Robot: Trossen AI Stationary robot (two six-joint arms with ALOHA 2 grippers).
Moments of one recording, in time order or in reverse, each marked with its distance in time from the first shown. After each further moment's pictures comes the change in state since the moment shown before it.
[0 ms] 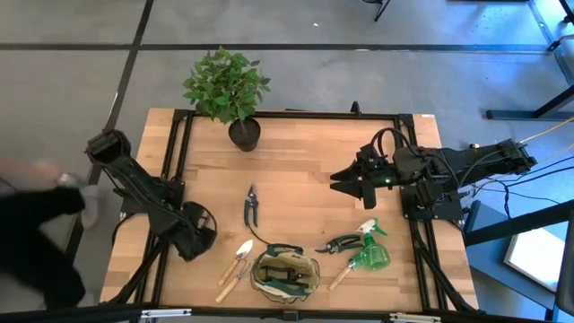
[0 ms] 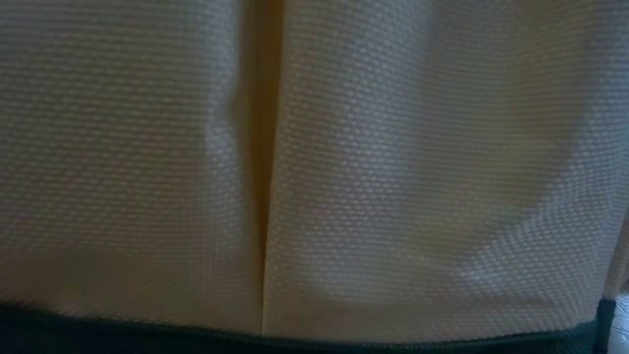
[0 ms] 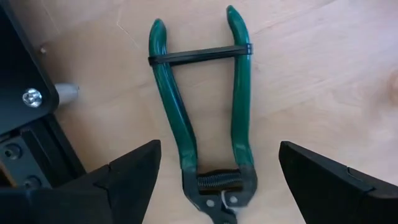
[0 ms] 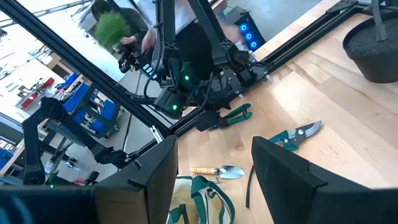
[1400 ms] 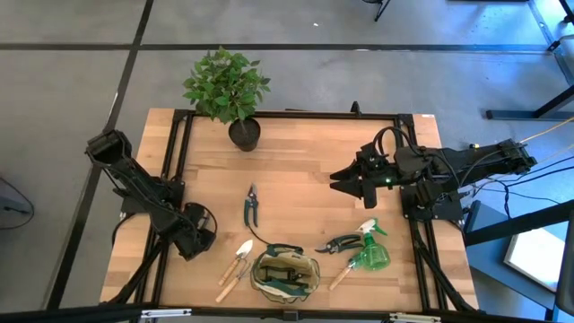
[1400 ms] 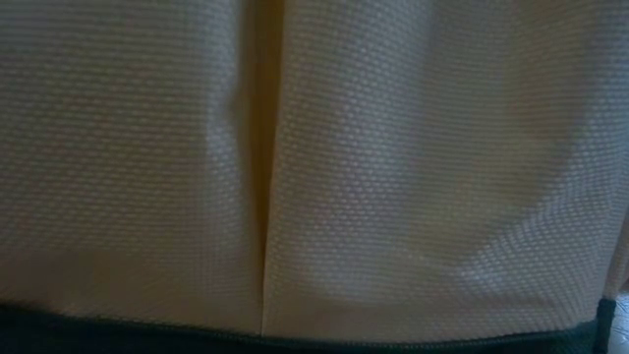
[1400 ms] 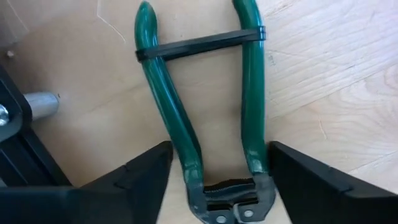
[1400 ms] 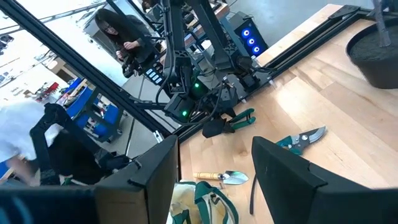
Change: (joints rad) left arm 0.012 0.014 -0.112 0.118 -0.001 0.079; right arm 0.000 0.000 0.000 0.024 0.009 -0.001
